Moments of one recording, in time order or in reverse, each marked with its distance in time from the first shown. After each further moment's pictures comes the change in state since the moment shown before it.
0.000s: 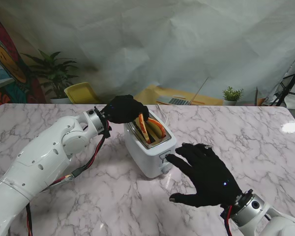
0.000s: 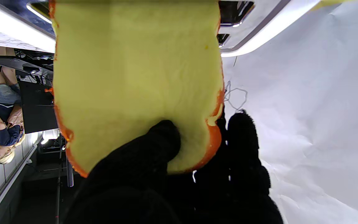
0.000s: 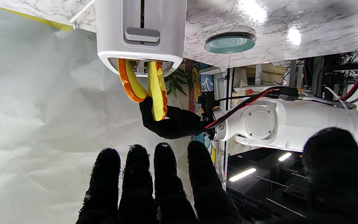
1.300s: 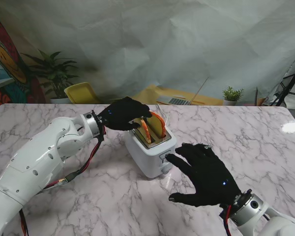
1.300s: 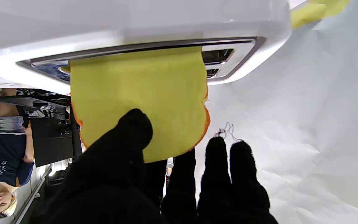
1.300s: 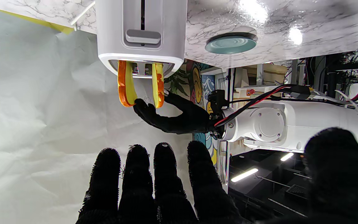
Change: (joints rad) left arm 0.049 0.034 -0.049 -0.073 0.109 -0.029 -0.077; right arm 0.005 0.000 -0.010 0.006 0.002 0.012 0.003; left_hand -0.166 -0.010 -0.150 0.034 -0.263 0.283 -0.481 -0.219 -0.488 0.086 -0.101 -0.258 -0.488 0.046 -0.152 -0.367 -0.323 -0.011 -0.229 0.014; right_hand 0.000 0.000 -0.010 0.000 0.000 0.000 0.000 0.000 0.000 0.001 0.000 0.000 0.000 0.000 0.000 0.000 0.000 0.000 0.000 -0.001
